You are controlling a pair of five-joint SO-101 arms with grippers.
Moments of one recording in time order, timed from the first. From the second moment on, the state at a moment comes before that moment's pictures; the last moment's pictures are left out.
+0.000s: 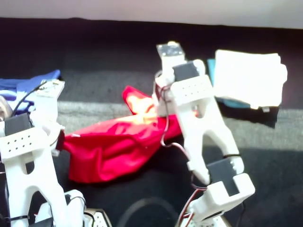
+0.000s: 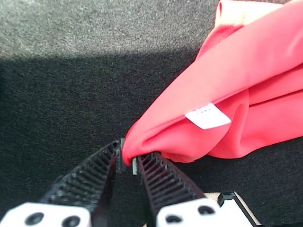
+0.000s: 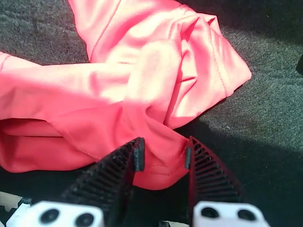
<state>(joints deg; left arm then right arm) -27.6 -34.7 40.1 81.5 -30.4 -24.3 4.9 -10.5 96.0 -5.8</state>
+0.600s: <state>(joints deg) -27.6 -34.7 40.1 81.5 -30.4 -20.7 4.9 -4.9 95.9 -3.2</state>
